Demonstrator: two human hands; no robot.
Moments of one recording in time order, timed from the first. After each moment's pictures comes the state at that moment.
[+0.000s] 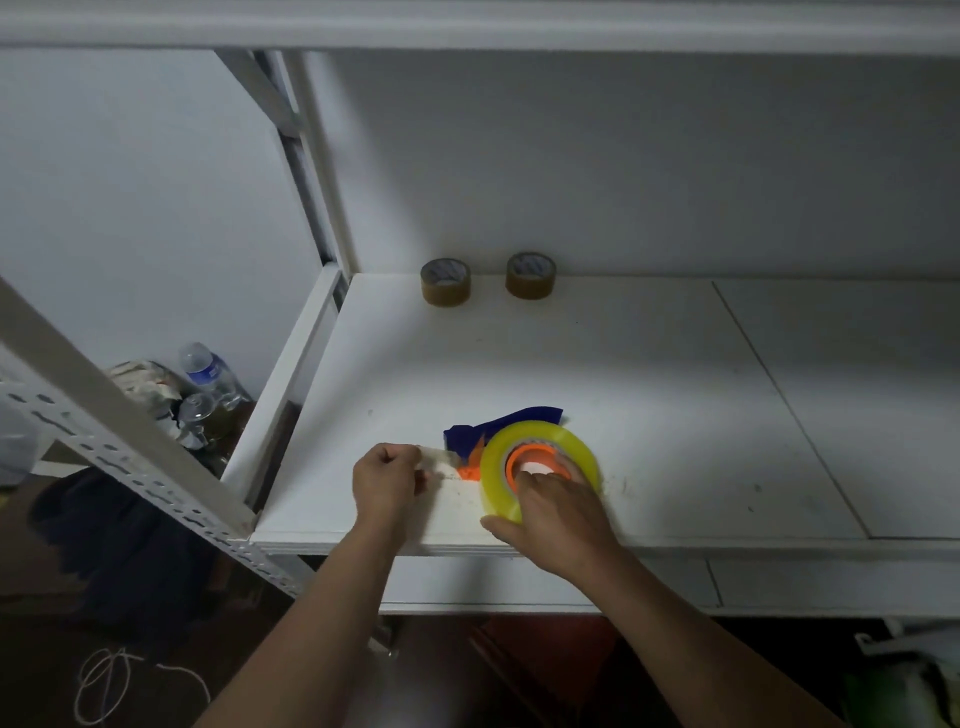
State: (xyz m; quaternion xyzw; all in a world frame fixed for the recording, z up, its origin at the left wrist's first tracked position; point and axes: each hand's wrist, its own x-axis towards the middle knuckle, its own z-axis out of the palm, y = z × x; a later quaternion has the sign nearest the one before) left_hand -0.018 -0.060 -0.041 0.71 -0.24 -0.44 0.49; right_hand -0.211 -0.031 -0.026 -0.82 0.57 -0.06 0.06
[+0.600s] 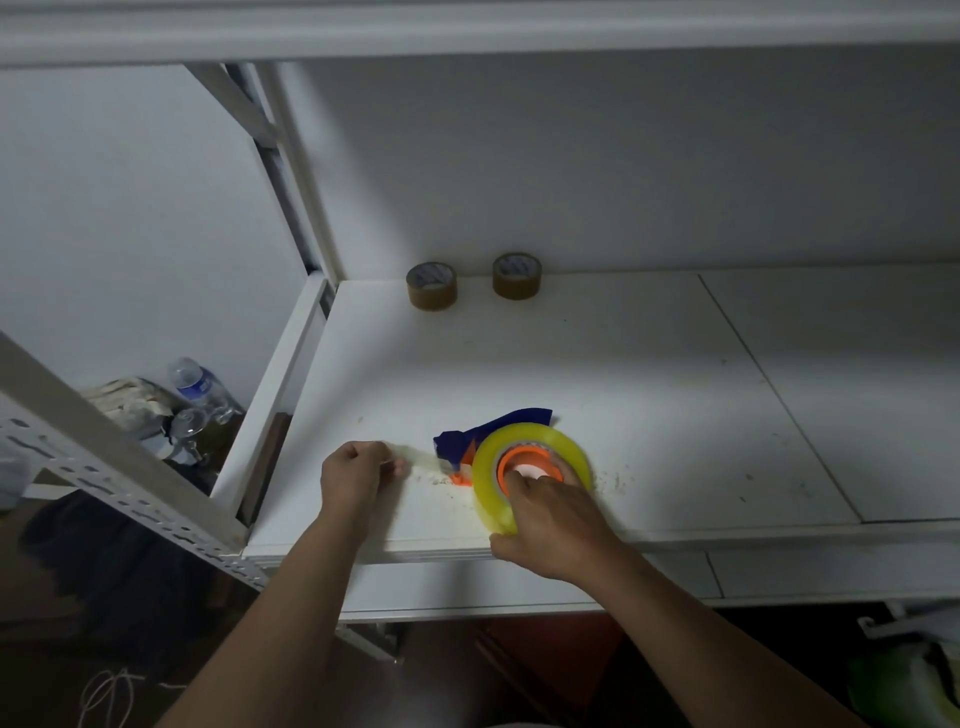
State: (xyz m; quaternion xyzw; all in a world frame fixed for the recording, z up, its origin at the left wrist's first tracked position) left_hand 0.011 -0.076 -0.038 0.71 -0.23 -0.47 0.48; right_hand -0.216 -0.028 -0.020 -0.83 0.55 -0.03 0.08
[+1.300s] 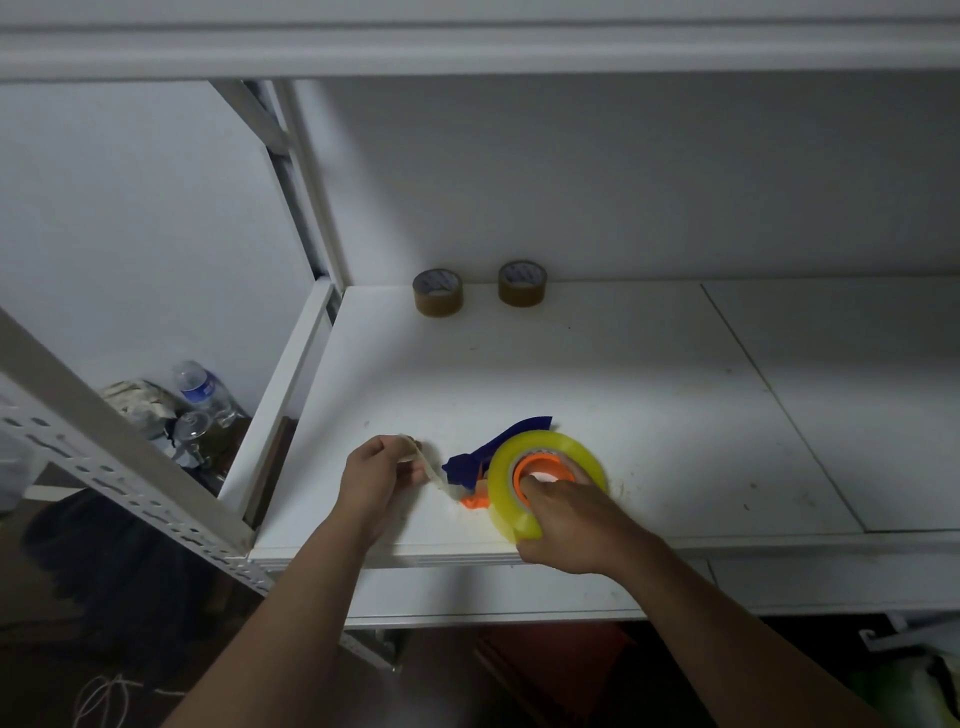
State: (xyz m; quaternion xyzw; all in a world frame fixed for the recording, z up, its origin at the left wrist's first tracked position) left_hand 0.007 -0.076 -0.035 0.61 -0.31 -0.55 0.48; right_hand -0.237 -0.038 -0.014 -0.85 0.50 0.02 0.13
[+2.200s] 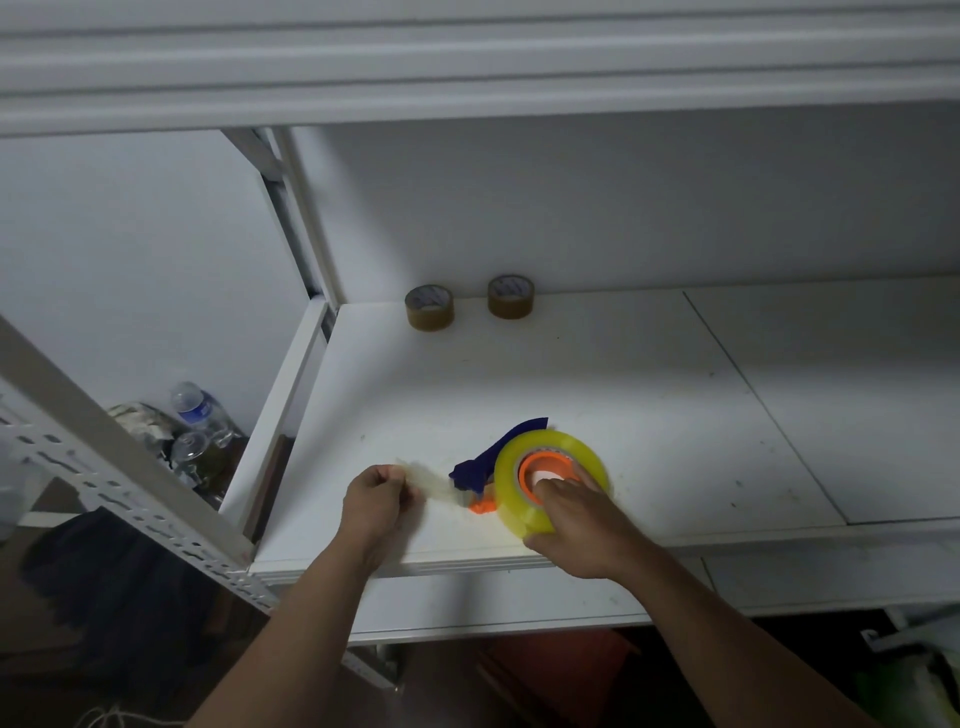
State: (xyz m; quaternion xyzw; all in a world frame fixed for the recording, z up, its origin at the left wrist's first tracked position) left_hand 0.001 -0.061 -0.046 0.68 -0.32 -0.49 0.44; right_hand -0.251 -0.033 -0.023 -0.83 0.54 -0.05 0.13
